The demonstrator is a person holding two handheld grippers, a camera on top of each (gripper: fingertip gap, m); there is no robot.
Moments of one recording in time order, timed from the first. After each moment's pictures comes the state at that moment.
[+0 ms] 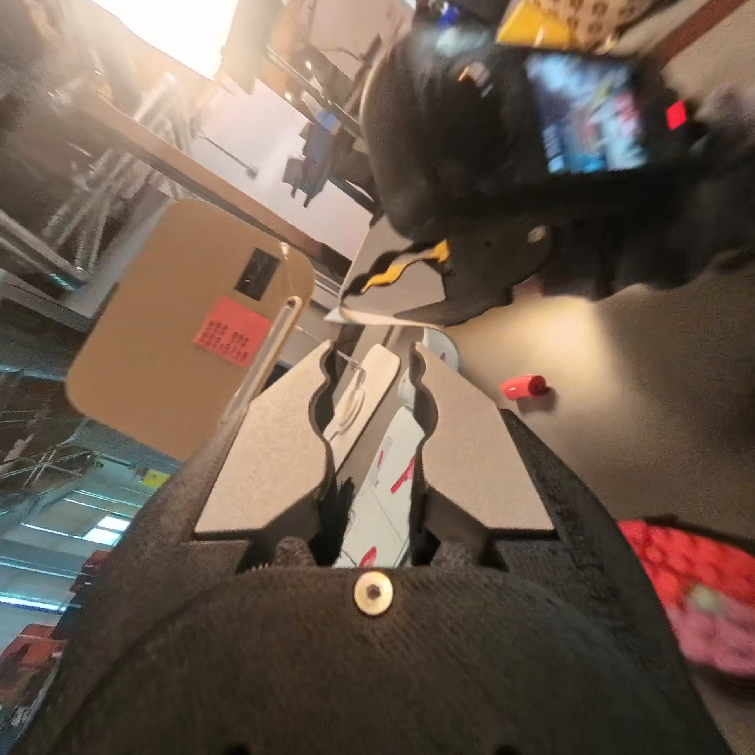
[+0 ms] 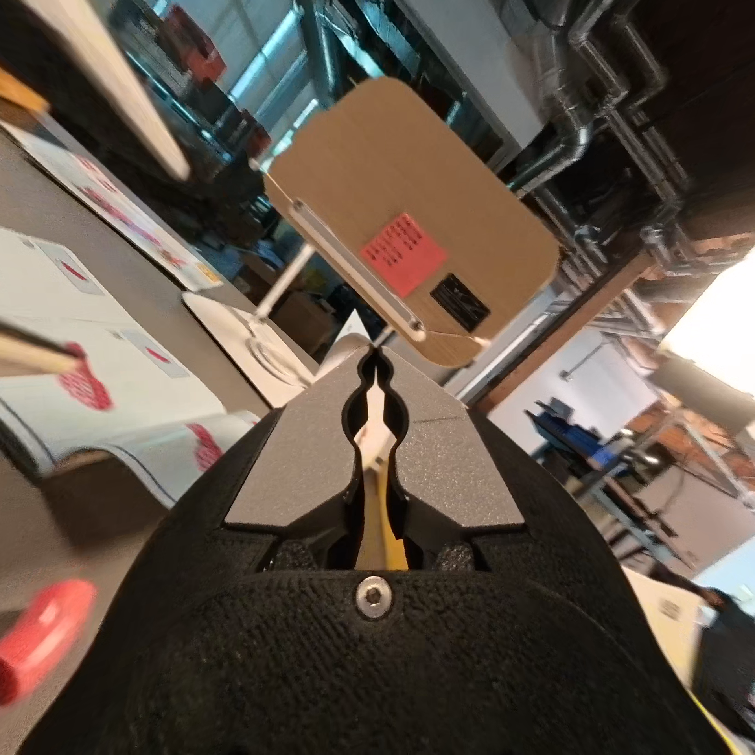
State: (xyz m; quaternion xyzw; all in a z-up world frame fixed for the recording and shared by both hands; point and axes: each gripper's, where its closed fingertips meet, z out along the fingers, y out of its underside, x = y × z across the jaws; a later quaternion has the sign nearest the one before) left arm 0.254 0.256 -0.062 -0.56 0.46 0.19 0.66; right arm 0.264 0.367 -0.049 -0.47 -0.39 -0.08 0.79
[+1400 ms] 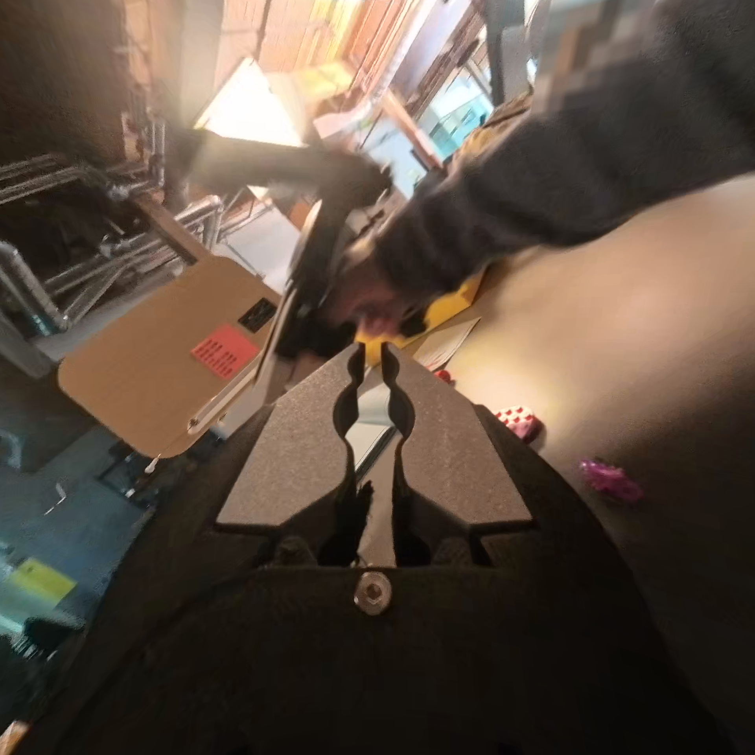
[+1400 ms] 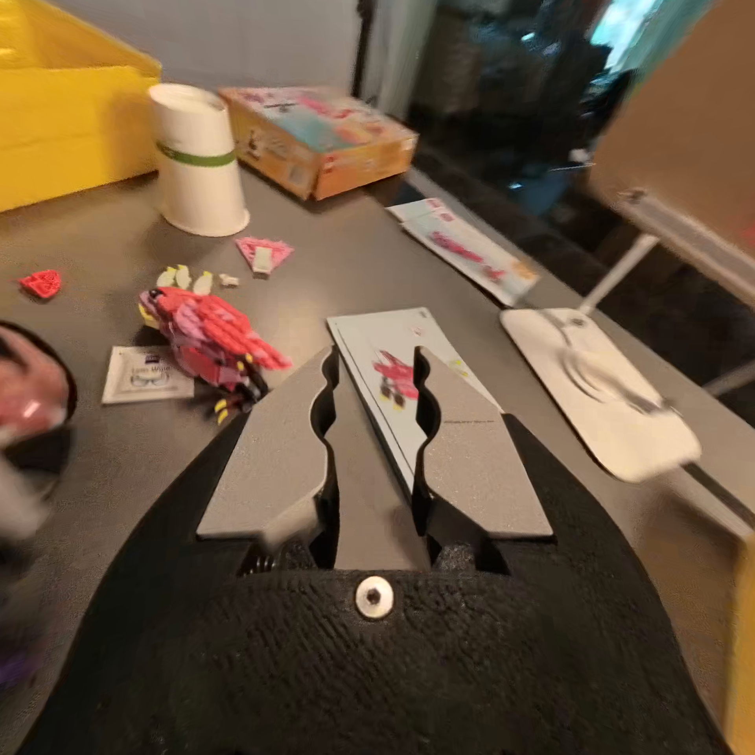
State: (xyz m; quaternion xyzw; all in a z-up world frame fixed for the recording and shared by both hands) left arm 0.213 0.146 -0.084 -0.48 0.43 0.05 0.77; right arm 0.140 0.269 -0.071 -0.62 -0.54 0.25 0.52
